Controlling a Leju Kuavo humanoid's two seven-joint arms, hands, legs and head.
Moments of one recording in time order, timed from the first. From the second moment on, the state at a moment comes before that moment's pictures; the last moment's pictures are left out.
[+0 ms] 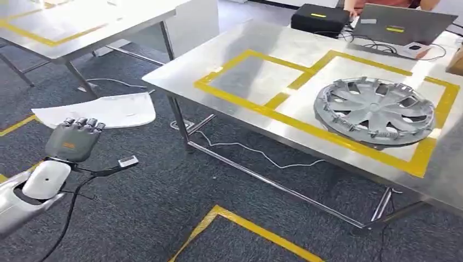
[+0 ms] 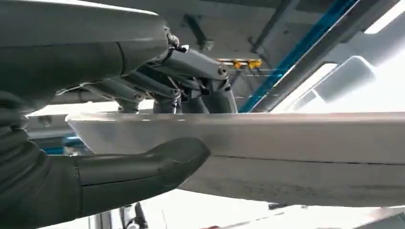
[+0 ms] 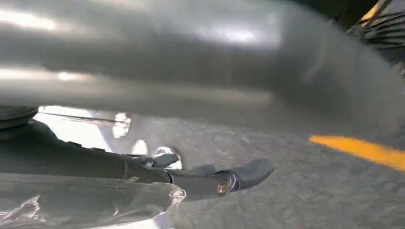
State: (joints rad) left arm -0.04 0.71 -0.53 -1.46 -1.57 0.58 0.46; right arm -0.07 0.06 0.90 -0.10 -0.97 -0.47 0.01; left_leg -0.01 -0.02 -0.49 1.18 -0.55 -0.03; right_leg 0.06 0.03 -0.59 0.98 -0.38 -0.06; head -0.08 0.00
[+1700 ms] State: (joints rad) left arm -0.02 0.72 -0.51 -1.45 -1.57 0.64 0.36; right arm -0.06 0.07 0.96 -0.11 -1.00 -0.46 0.00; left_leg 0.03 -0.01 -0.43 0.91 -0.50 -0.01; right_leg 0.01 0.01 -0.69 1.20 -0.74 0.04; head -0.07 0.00
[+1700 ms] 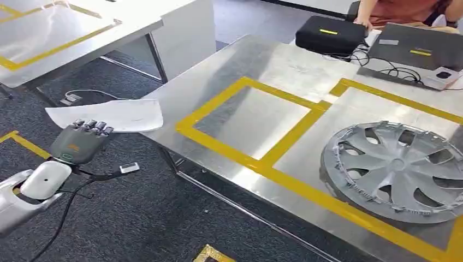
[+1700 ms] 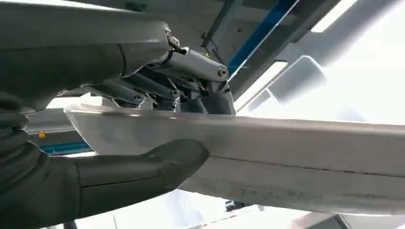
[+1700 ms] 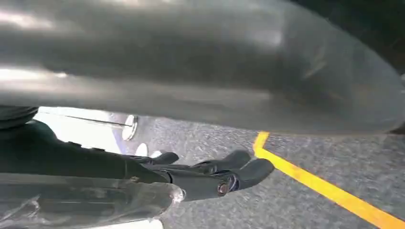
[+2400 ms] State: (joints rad) left arm -0.26 0.40 -0.58 -1.30 -1.31 0.69 -0.14; right arm -0.08 0.08 1.00 -0.12 -1.00 -0.46 -0.02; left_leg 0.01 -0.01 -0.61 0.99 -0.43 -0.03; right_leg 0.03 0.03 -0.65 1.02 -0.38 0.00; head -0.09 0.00
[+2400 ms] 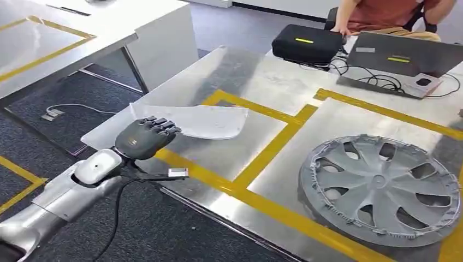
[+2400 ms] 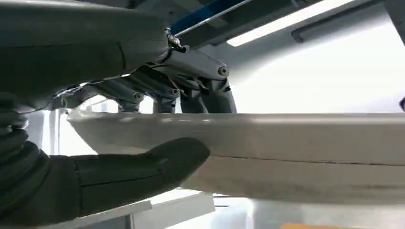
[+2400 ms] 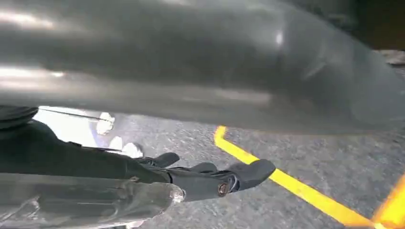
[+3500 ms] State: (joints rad) left arm -0.31 0.47 -0.59 -1.26 -1.39 0.59 -0.17; right arm -0.08 0.08 1.05 -0.12 -0.98 -0.45 -0.02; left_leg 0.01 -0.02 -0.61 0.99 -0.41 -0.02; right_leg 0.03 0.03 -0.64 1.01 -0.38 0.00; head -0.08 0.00
